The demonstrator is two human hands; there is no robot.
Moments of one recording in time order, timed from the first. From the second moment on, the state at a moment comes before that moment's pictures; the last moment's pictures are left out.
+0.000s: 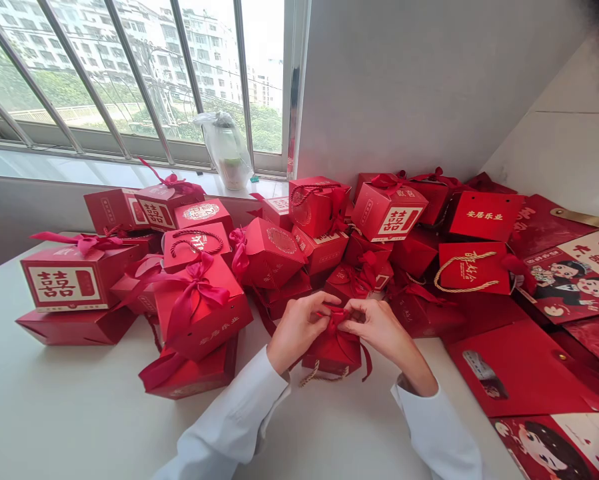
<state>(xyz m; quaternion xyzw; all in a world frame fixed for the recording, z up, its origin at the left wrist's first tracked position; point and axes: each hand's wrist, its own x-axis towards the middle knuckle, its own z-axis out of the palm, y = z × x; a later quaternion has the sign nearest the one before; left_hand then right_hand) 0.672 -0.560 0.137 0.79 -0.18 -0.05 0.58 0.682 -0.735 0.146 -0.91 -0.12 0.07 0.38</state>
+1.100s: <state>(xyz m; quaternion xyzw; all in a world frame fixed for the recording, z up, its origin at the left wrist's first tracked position) 0.675 -0.561 0.132 0.80 -0.11 -0.07 0.59 0.682 -0.750 0.151 -0.86 -0.15 0.18 0.45</state>
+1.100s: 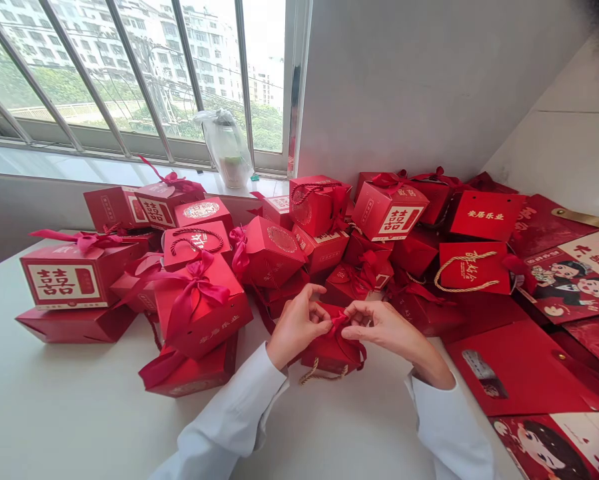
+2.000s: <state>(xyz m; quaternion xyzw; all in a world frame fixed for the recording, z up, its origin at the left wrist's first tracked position) 0.683 -0.543 0.136 0.81 -0.04 -0.06 0.59 0.682 -0.755 0.153 -0.88 -0.13 0.14 0.43</state>
